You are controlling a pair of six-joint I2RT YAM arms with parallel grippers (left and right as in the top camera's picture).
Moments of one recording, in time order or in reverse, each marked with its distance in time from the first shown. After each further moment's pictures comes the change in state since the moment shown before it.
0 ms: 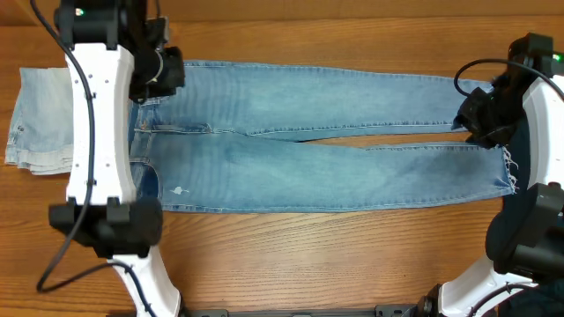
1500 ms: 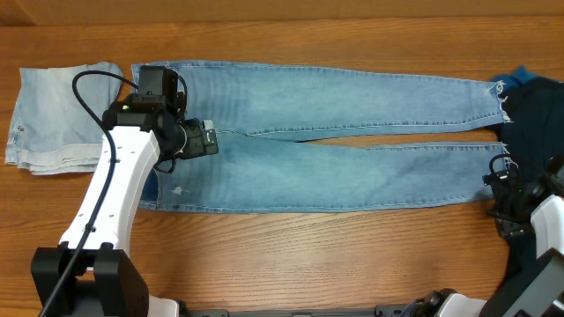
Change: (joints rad) left arm -0.042 -0.429 -1.089 0.692 -0.050 -0.113; right arm -0.394 -0.391 -0.908 0.781 0.011 0.256
